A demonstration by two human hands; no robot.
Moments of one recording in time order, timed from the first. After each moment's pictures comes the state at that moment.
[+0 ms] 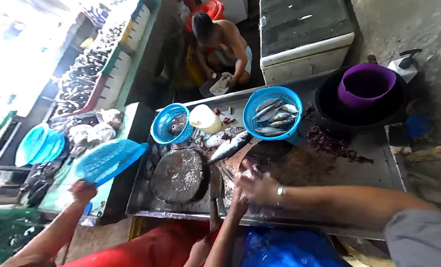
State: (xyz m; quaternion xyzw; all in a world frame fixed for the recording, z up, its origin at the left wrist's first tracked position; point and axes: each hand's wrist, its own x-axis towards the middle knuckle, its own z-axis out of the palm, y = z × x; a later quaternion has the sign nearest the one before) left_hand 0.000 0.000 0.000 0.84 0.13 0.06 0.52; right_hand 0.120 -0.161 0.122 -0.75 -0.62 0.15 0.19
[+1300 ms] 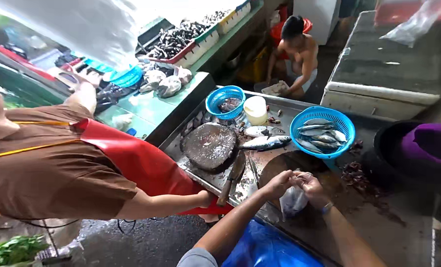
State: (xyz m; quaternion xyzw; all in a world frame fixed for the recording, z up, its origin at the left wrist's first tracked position) left_hand 0.061 -0.029 0.026 0.82 0.02 0.00 0.57; right_hand 0.161 -0.195 -0.004 -0.59 -0.26 0.31 0.70
